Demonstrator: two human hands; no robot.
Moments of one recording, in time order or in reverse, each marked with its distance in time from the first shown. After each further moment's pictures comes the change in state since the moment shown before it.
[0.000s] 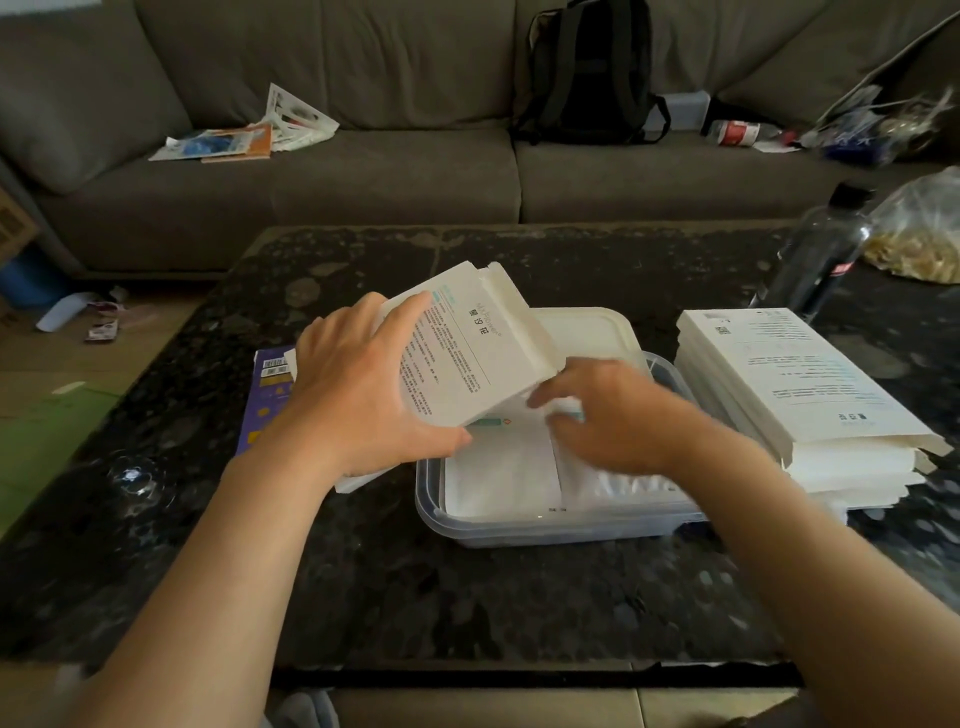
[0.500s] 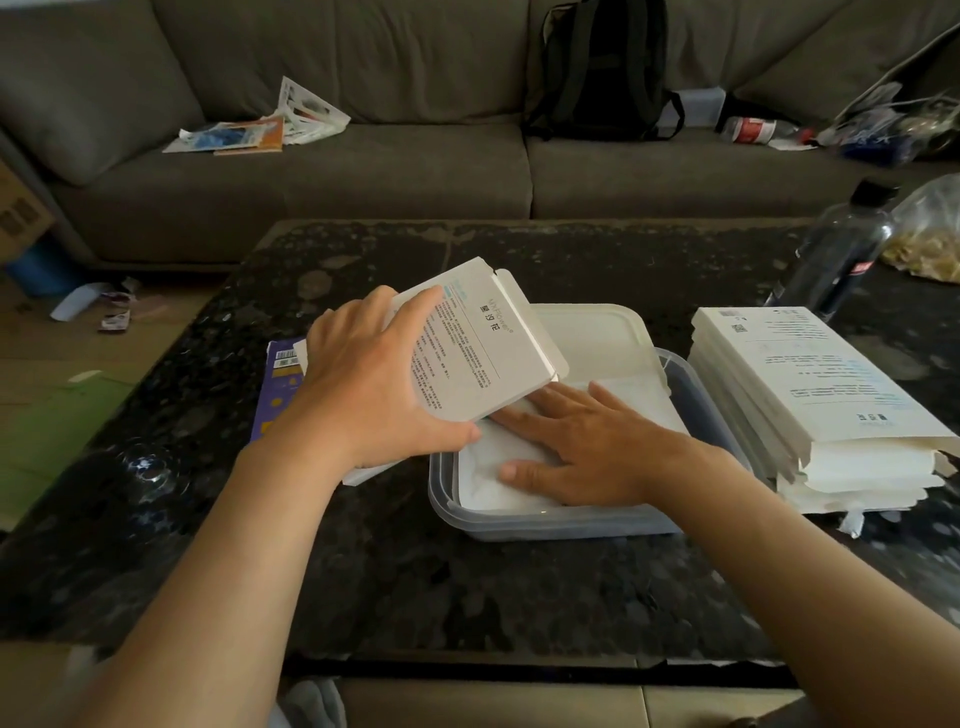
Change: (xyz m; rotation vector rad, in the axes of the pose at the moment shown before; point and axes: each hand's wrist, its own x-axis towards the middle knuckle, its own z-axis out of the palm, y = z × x) left_hand 0.000 -0.006 0.001 0.004 -0.011 -0.005; right_hand 0.011 0.008 0.034 -0.330 -0.288 -0.165
